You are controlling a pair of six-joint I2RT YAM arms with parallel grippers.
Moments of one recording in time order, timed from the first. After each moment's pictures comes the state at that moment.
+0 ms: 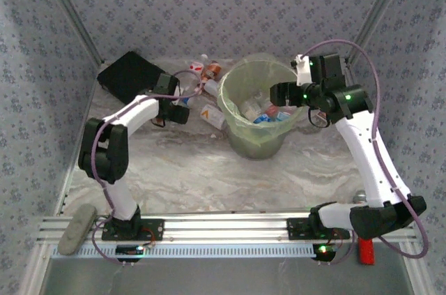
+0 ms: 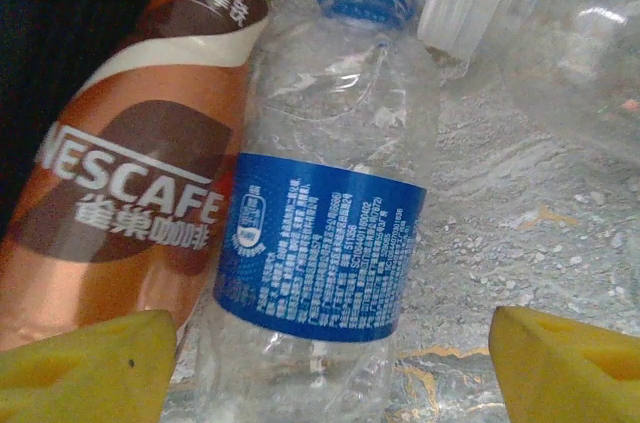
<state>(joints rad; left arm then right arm) -0.32 1.82 1.29 -0.60 -0.10 0.01 0.29 1.28 1.56 -1.01 -0.15 0.14</state>
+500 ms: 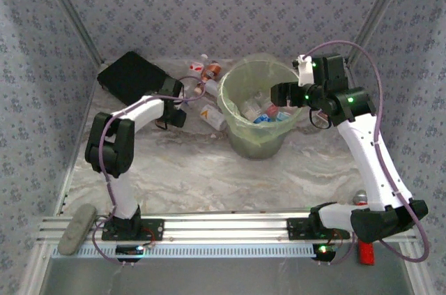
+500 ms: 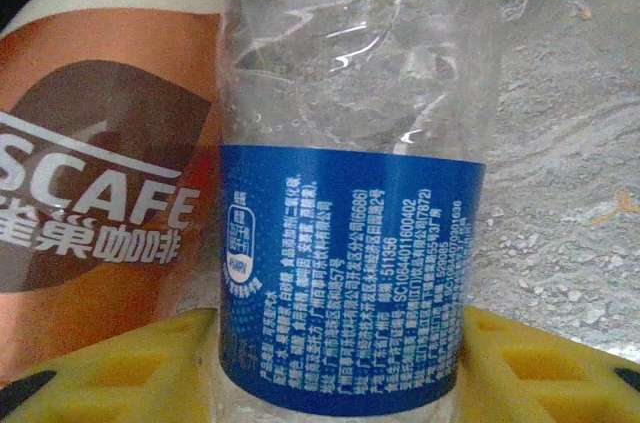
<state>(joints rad) -0.34 1.88 1.29 -0.60 -0.16 0.00 0.28 1.26 1.55 -0.99 -0.17 0.14</state>
